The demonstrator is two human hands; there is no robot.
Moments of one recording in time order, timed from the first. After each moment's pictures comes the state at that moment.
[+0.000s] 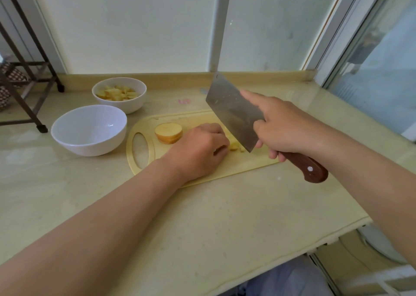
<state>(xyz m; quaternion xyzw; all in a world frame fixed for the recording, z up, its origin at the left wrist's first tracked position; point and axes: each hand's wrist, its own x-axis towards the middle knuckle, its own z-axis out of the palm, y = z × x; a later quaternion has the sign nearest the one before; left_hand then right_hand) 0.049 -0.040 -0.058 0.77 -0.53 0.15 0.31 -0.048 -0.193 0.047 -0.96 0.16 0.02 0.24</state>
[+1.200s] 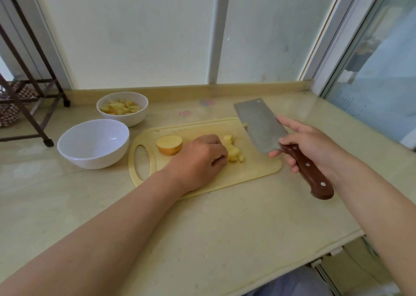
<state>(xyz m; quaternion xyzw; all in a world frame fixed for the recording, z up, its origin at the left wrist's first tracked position) 0.052 -0.040 -0.060 0.77 -0.53 0.15 0.32 -0.062 -0.262 0.012 -0.75 0.26 -0.06 0.60</state>
